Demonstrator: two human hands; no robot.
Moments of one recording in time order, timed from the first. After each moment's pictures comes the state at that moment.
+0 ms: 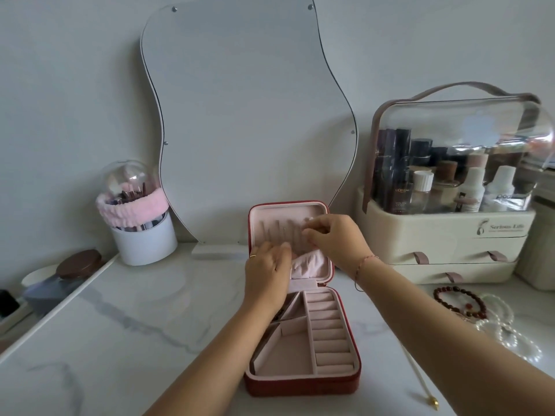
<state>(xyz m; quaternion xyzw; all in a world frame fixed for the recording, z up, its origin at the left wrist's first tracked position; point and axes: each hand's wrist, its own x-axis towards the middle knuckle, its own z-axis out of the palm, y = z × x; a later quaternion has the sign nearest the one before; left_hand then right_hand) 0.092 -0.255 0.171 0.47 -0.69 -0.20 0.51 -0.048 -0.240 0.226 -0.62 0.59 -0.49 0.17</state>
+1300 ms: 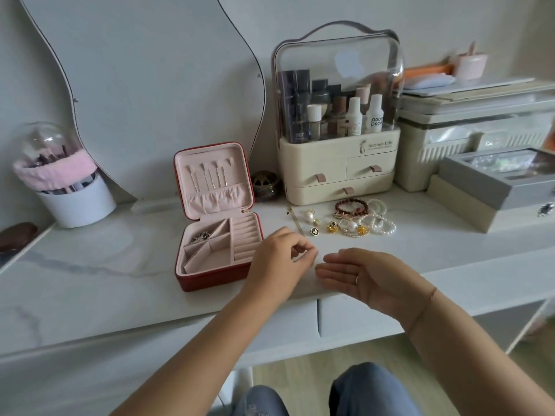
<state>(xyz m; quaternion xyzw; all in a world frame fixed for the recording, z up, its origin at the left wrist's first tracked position) 0.016 -0.095 0.140 0.33 -0.83 -0.18 0.41 -0.127 -0.002 0.159 -0.19 0.46 -0.60 0.63</state>
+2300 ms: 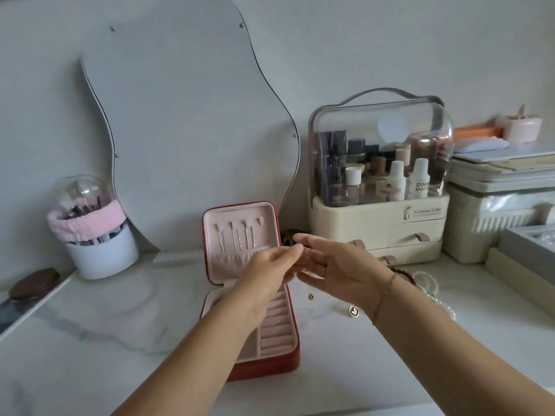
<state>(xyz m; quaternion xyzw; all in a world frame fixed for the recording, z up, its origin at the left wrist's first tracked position) 0.035 -0.172 0.217 0.40 -0.60 -0.57 0.40 -0.099 -0.139 0.229 -0.32 0.42 -0.56 0.63</state>
